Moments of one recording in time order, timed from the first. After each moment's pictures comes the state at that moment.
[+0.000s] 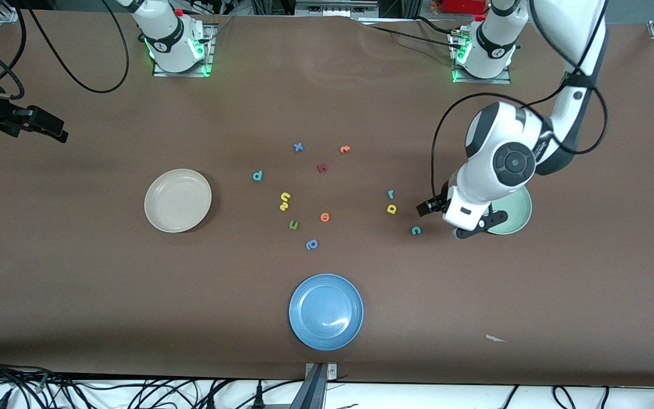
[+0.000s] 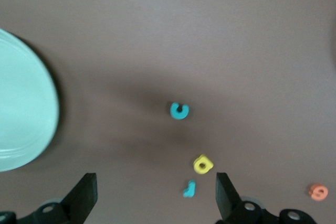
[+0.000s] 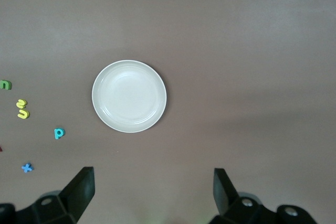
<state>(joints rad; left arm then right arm) -0.30 0.45 -0.06 -1.77 -0.13 2.14 -0.72 -0.05 0.00 0.04 -1.63 -0.01 1.57 0.10</state>
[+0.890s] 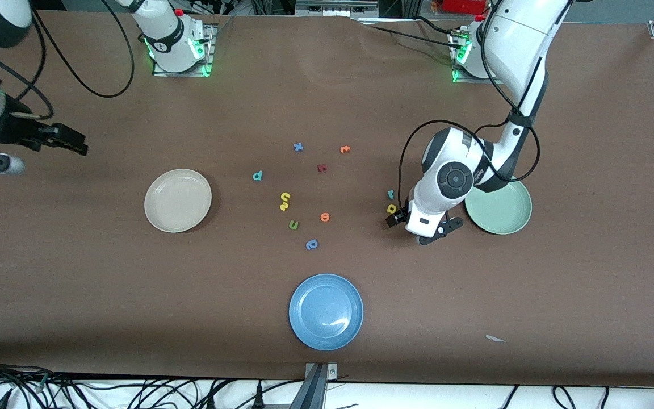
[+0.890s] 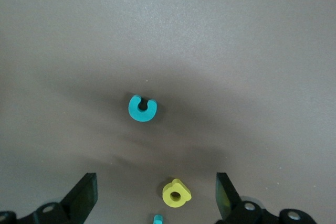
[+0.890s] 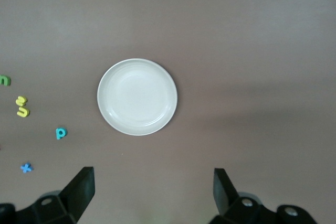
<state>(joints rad) -0.39 0.61 -0.05 -1.78 -0.13 2.32 -0.85 0.01 0.08 0.05 -1.63 -0.01 1.60 0.12</state>
